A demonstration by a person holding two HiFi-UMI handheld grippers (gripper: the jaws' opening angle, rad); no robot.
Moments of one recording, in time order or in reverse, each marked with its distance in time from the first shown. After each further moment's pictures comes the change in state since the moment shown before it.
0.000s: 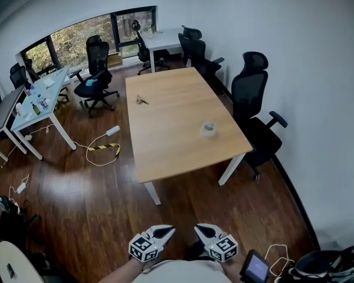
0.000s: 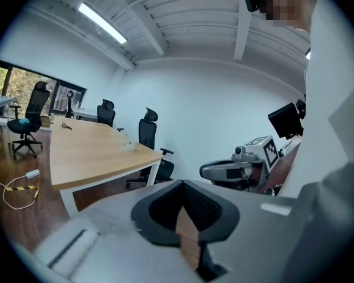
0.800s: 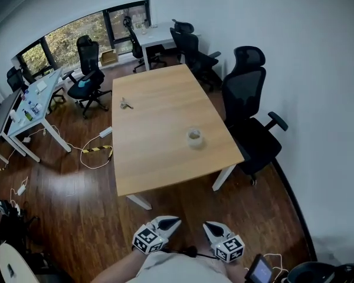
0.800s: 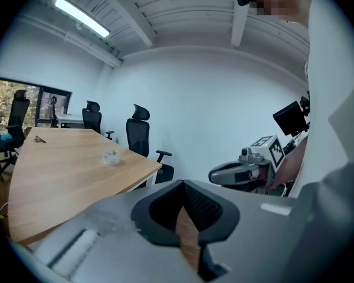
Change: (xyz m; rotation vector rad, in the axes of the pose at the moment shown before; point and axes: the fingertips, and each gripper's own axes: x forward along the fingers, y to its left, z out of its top) left arm 0.186 0.008 0.091 0.093 0.046 -0.035; right arm -0.062 -0.186 0.040 0.067 -0.014 -0.096
